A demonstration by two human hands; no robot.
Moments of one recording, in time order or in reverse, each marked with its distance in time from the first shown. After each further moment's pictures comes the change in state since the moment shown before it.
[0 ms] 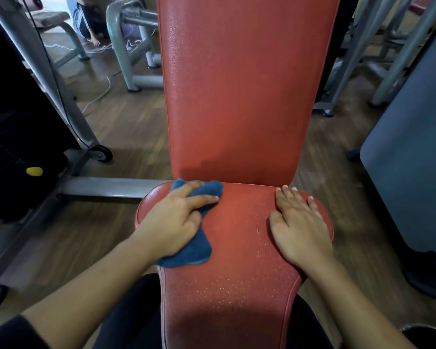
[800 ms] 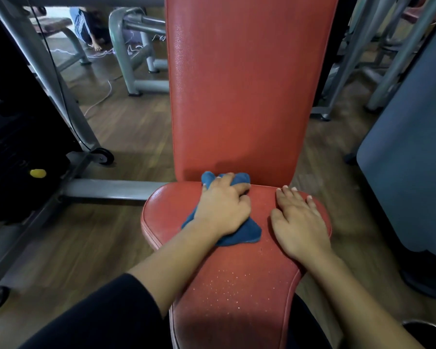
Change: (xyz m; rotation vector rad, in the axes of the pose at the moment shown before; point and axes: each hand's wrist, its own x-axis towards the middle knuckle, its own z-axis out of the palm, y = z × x) left_hand 0.052 0.047 0.036 0.000 0.009 -0.179; right_hand 0.001 -0.002 0.002 -0.018 0.012 -0.008
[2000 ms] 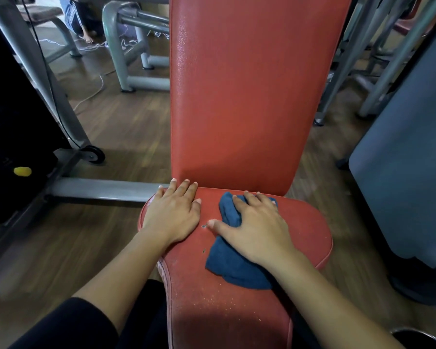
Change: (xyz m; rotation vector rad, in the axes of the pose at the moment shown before) left_hand -0.011 -0.072 -0.022 0.299 -0.088 -0.151; right_hand 0.002 -0.068 -0.008 0.008 -0.096 -0.097
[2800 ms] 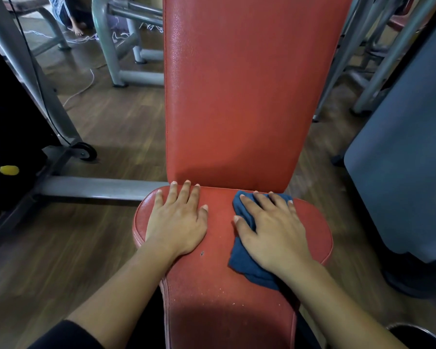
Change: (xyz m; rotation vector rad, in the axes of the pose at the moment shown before) left_hand -0.014 0.019 0.002 0.012 -0.018 -0.015; right_hand -0.007 0.021 0.002 -0.149 0.051 0.011
